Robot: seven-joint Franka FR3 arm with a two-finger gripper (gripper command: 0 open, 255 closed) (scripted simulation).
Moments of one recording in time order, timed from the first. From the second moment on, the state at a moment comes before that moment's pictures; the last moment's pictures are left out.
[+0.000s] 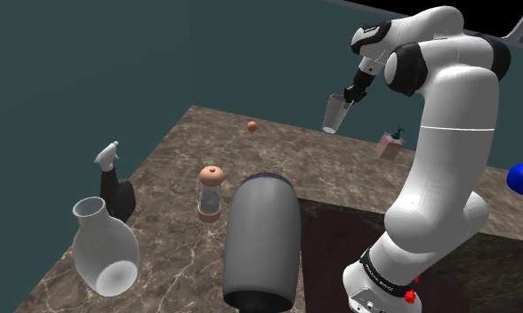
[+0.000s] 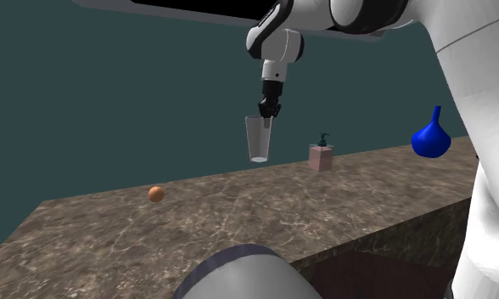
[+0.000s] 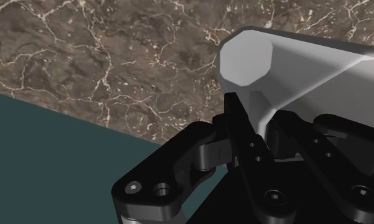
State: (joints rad) arm -0.35 0.44 -0.64 -1.46 0.39 1.79 -0.71
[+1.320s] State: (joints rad) arm -0.42 0.48 -0.64 -1.12 0.40 1.50 -0.66
